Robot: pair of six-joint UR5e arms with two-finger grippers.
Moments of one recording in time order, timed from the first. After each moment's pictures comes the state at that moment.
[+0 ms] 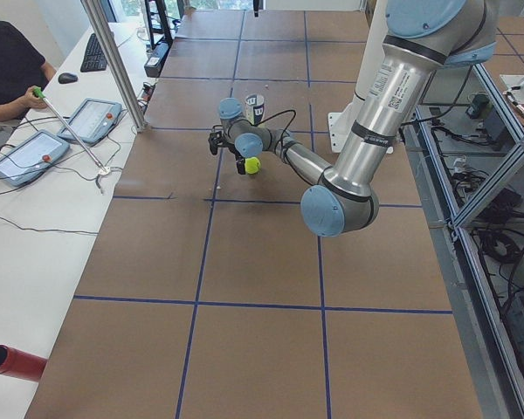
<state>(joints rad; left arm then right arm) -0.76 -2.04 -1.56 -1.88 -2.21 -1.17 1.46 -1.60 1.62 -1.49 2.30 0.16</state>
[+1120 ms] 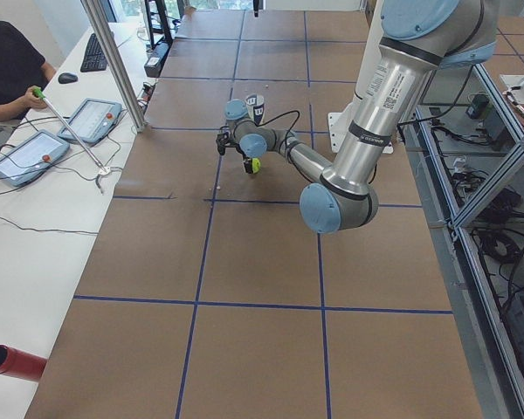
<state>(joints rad) -0.71 -2.05 -1.55 -1.88 -2.21 -1.19 1.46 -1.60 1.62 -1.49 2.30 0.16</state>
